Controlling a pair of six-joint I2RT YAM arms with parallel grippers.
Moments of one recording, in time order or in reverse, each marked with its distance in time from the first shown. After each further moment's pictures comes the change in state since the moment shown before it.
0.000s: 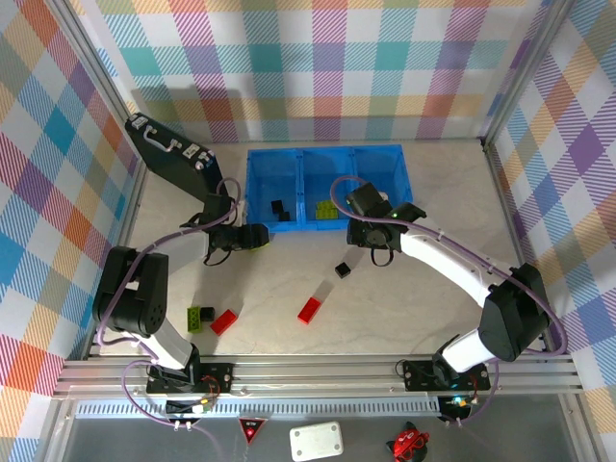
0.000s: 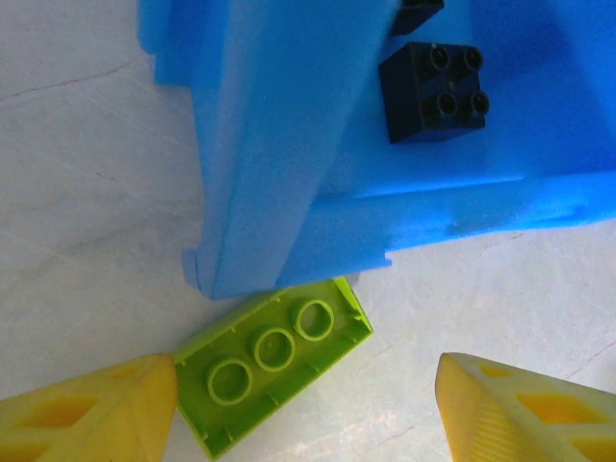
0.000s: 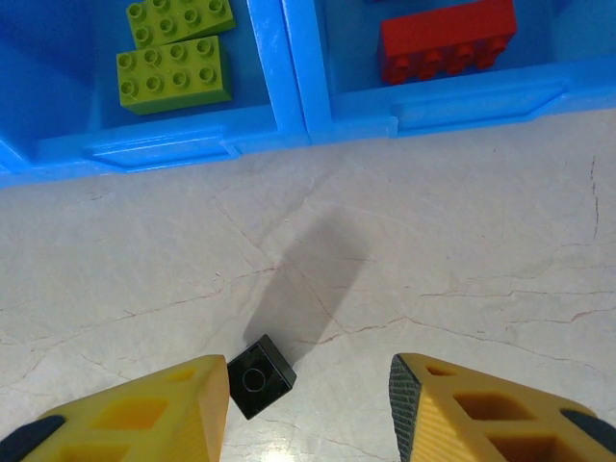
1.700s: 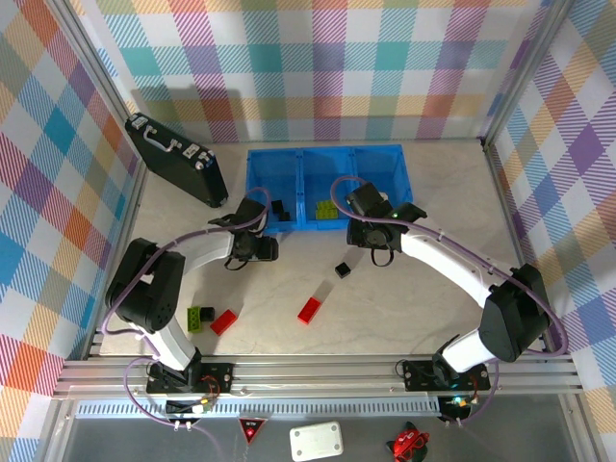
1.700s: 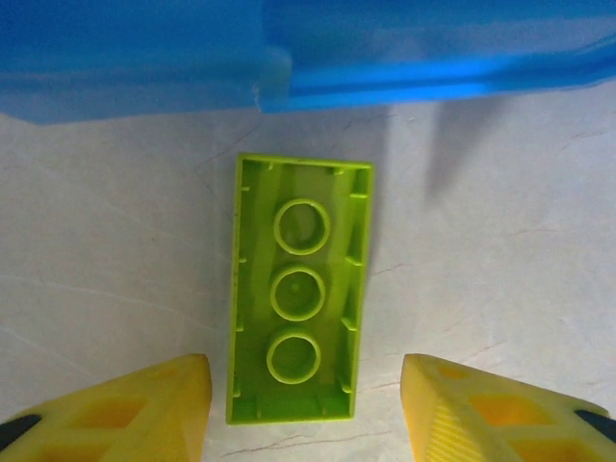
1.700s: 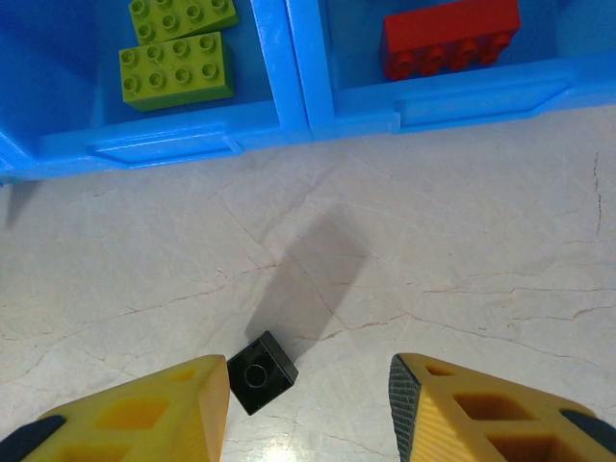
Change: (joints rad) left arm -0.231 0.068 0.101 -0.253 -0.295 -0.082; right arm 0.000 -0.003 0.000 -0.003 -0.007 0.000
